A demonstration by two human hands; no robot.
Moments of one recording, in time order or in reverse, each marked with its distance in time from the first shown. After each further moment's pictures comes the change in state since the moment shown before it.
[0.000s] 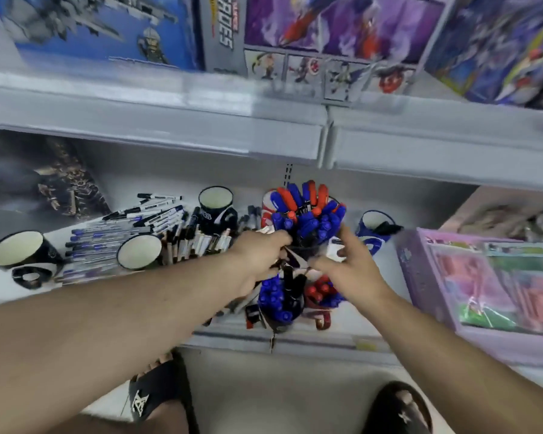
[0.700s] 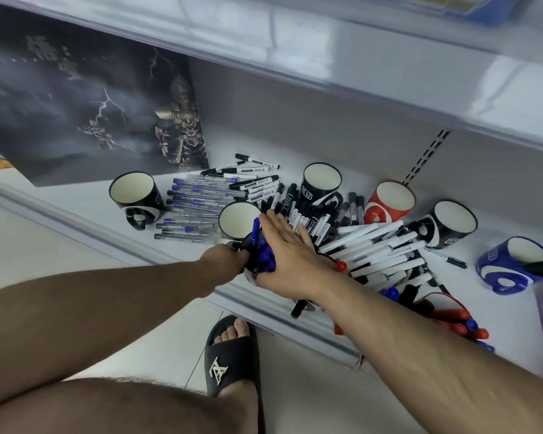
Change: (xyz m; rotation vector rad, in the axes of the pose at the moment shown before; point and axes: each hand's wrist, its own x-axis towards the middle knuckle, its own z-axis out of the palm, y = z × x) left_hand 0.069 -0.116 -0.221 0.454 0.250 -0.175; right_hand 0.060 -0.023 0.241 -0.710 -0.725 -0.420
